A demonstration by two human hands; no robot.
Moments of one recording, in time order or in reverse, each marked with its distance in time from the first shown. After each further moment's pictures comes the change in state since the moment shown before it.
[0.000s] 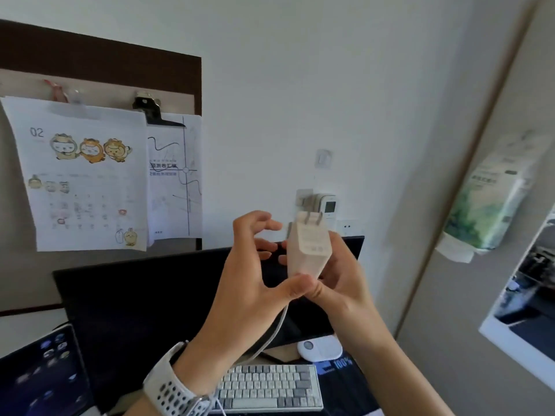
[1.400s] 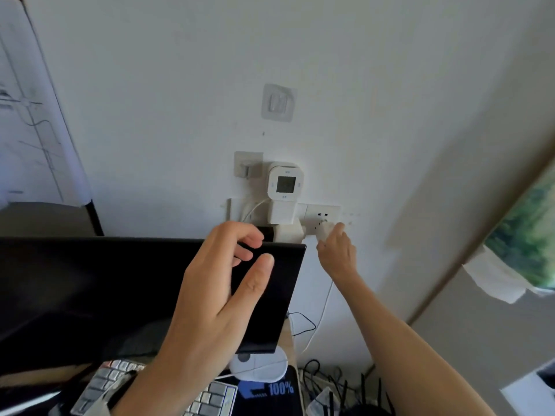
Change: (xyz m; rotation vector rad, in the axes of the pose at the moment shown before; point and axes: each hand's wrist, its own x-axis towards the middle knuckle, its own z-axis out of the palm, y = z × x) left_hand 0.093 -0.091 0.228 0.254 0.169 -0.233; right_hand 0.161 0.334 -0.295 -1.233 0.030 0.431
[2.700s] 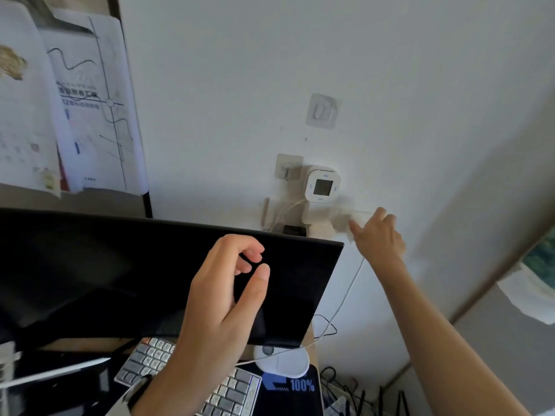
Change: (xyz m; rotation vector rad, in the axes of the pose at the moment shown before) left_hand -0.034 -0.010 -0.037 0.050 0.152 0.012; right_hand -0.004 -0.031 -0.063 0.004 0.051 0.123
